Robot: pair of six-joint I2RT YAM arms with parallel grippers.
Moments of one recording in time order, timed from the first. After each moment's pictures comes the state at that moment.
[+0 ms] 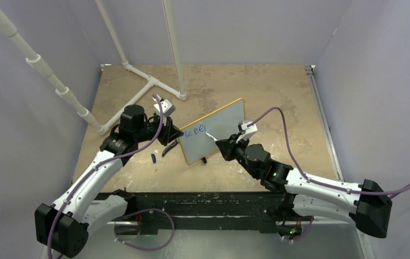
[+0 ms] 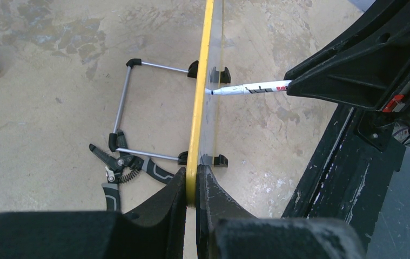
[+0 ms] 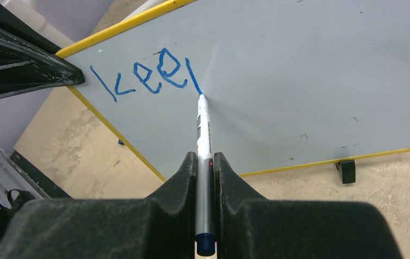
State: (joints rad) left arm -0.39 0.97 0.79 -0.26 0.58 0.01; right arm 1.03 0.95 0.48 0.27 0.45 0.51
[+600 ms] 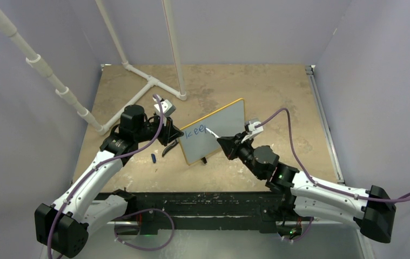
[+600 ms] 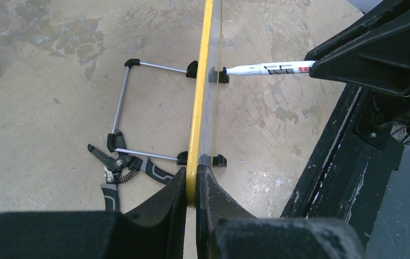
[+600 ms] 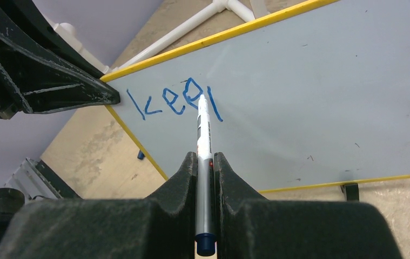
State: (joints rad) left arm -0.39 0.97 0.79 -0.26 0.58 0.01; right arm 1.03 0.85 0.46 0.32 0.43 0.48
